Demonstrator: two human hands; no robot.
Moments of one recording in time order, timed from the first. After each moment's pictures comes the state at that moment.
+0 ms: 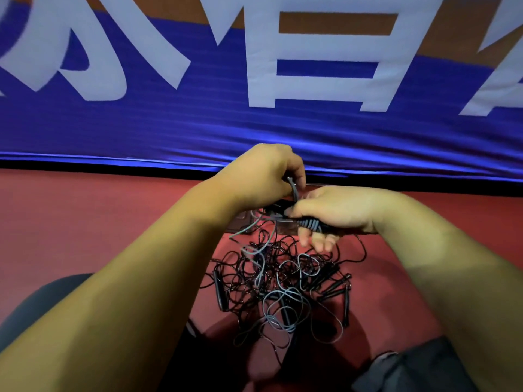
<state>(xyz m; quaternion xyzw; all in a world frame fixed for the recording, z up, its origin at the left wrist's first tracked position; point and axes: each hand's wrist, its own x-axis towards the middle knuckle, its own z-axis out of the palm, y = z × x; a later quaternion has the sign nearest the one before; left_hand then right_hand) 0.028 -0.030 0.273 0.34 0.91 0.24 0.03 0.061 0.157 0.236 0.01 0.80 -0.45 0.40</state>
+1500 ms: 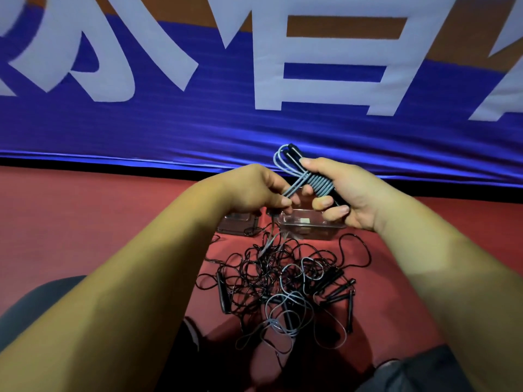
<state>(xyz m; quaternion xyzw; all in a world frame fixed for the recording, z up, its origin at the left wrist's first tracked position) 0.019 -0.053 0.253 0.18 0.85 0.39 0.30 0.044 0.159 0.247 0.12 0.61 -0.73 0.28</state>
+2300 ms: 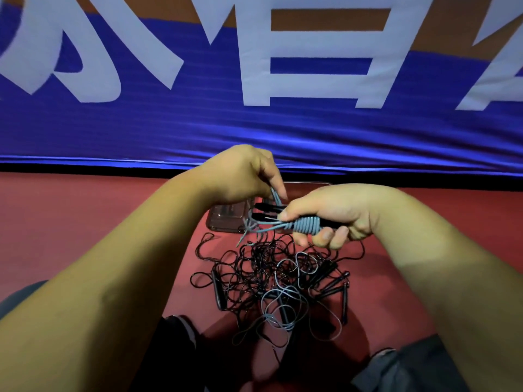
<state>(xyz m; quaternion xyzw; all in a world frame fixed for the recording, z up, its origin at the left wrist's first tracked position) 0.020 -0.050 0.274 0.32 0.88 0.32 0.13 0.068 0.163 0.252 0.08 0.69 -0.51 0.51</state>
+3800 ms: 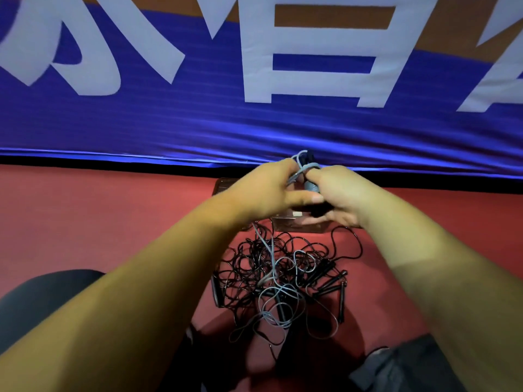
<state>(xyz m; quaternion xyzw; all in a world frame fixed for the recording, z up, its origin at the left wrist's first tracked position) 0.033 -0.008 0.233 0.27 0.90 0.34 0.10 0.048 0.156 0.231 0.21 0.68 -0.67 0.21</state>
